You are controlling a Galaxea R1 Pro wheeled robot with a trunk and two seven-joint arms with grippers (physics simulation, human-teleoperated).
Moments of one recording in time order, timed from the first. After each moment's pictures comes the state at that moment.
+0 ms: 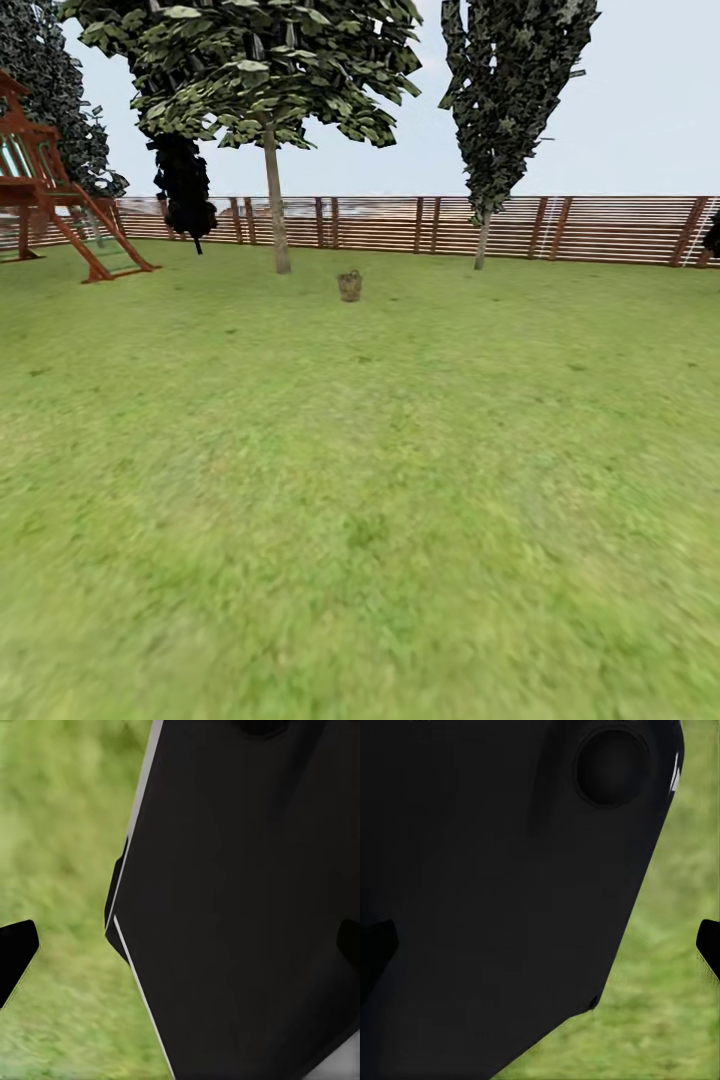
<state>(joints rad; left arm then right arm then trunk) 0.01 0.03 0.05 -0.01 0.27 0.01 0.01 0.00 0.02 0.07 -0.04 0.15 -0.03 -0.01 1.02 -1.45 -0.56</state>
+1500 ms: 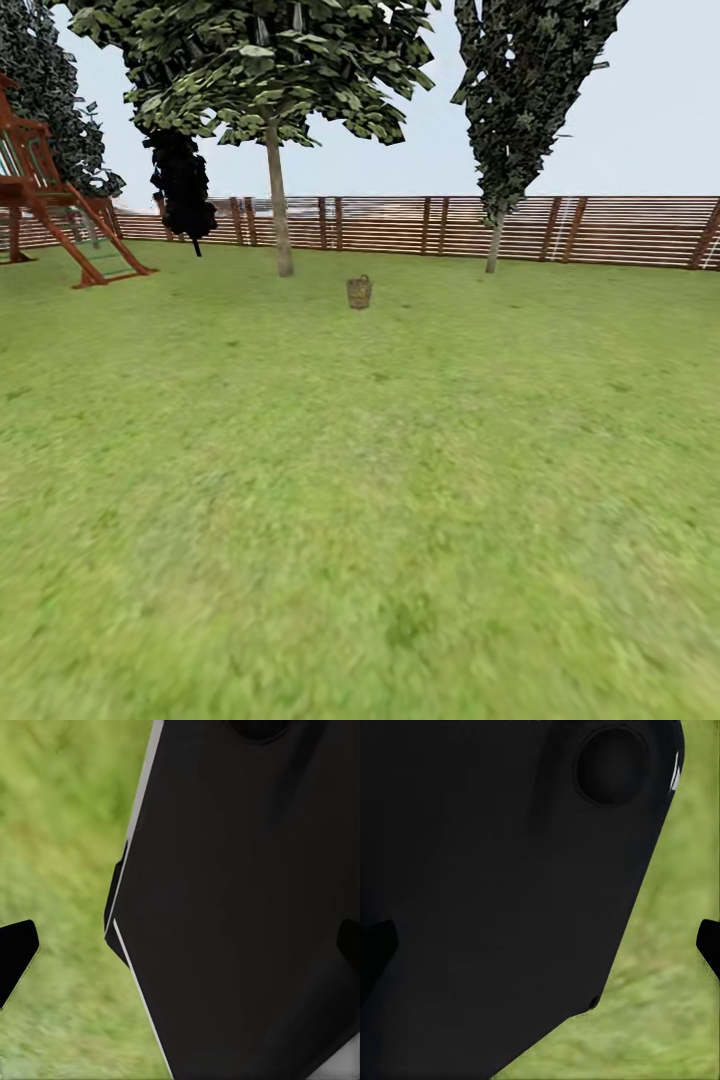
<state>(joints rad) 0.02 0.03 0.05 -0.01 0.27 0.00 0.01 0.00 0.02 0.07 -0.03 0.15 -0.03 -0.01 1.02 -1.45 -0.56</state>
